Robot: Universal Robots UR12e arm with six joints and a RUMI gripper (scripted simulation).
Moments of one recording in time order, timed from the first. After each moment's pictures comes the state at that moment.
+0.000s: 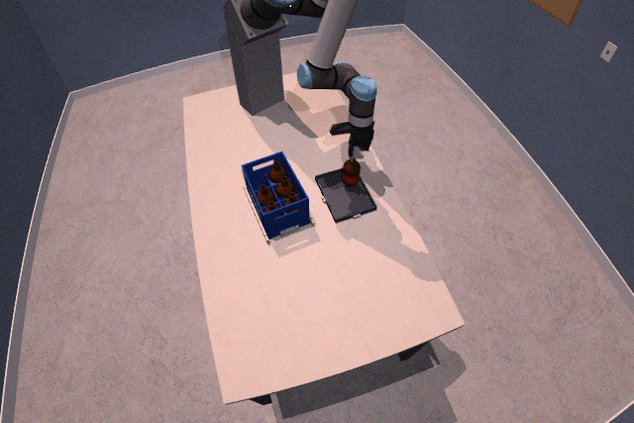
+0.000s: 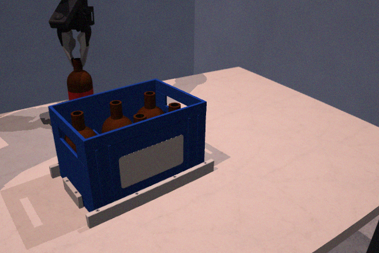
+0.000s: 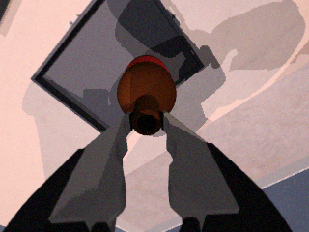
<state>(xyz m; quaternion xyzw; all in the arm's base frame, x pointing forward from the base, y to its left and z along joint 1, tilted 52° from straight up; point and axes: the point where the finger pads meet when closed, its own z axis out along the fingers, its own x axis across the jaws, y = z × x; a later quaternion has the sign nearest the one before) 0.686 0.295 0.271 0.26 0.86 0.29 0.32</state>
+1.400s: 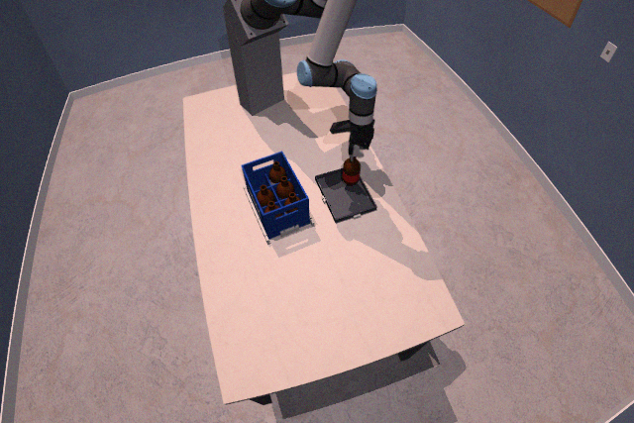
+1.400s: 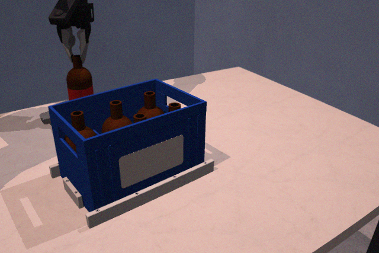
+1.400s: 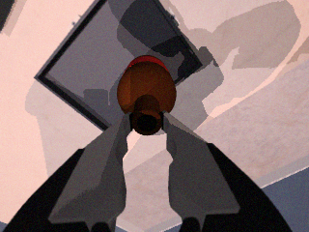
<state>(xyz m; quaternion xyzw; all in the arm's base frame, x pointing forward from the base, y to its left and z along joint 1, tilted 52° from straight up) 0.679 0.292 0.277 0.26 0.86 0.29 0.32</state>
